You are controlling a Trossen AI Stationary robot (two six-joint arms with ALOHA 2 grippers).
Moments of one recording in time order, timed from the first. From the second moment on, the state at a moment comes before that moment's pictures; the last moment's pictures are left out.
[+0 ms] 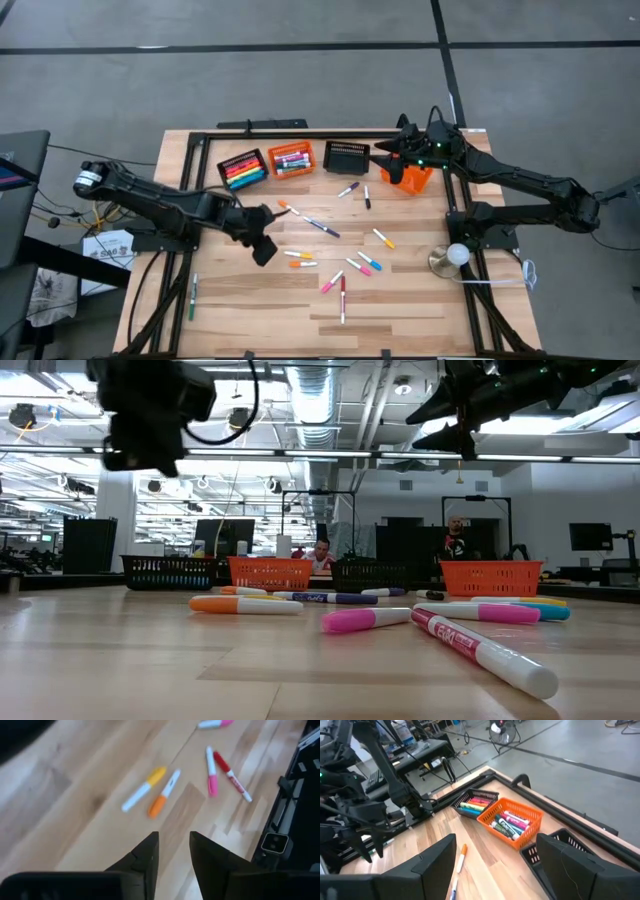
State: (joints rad) left arm -0.24 1.23 0.84 -0.55 0.02 -0.89; right arm -0.52 0.98 0.73 -0.04 -0.23 0.25
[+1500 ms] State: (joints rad) left arm -0.80 1.23 0.82 -0.95 0.13 -2.08; right arm -0.52 0.98 0.73 -0.05 -0.24 0.23
